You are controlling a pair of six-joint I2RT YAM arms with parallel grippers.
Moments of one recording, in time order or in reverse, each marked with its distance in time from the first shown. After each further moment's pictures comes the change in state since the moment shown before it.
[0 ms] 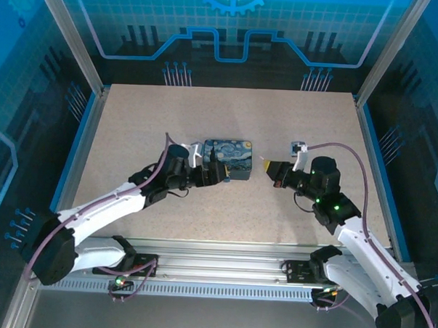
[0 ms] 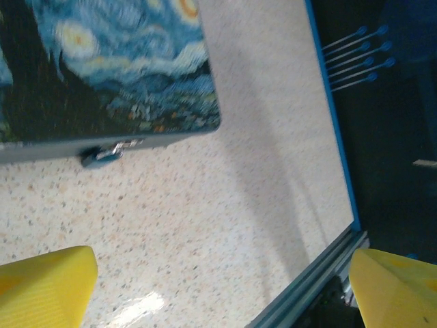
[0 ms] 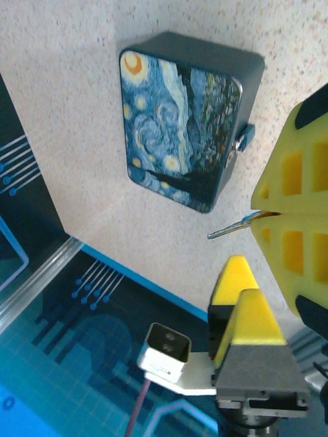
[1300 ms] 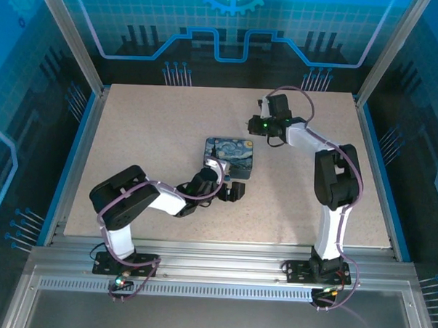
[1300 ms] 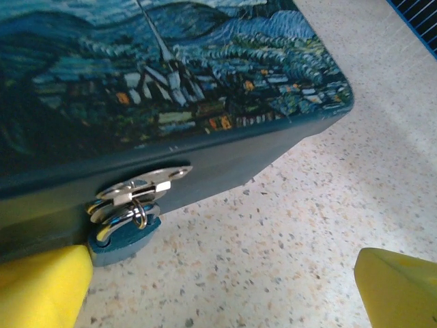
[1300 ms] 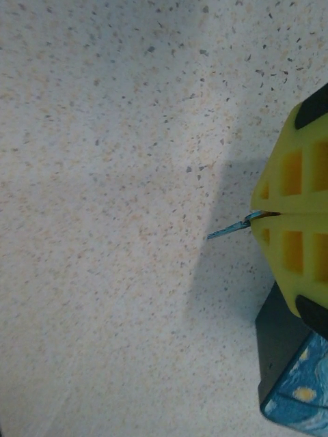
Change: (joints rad) left arm -0.146 0.599 -0.090 0.769 -0.302 0.292; right arm -0.083 1.213 0.903 -0.169 0.097 -0.238
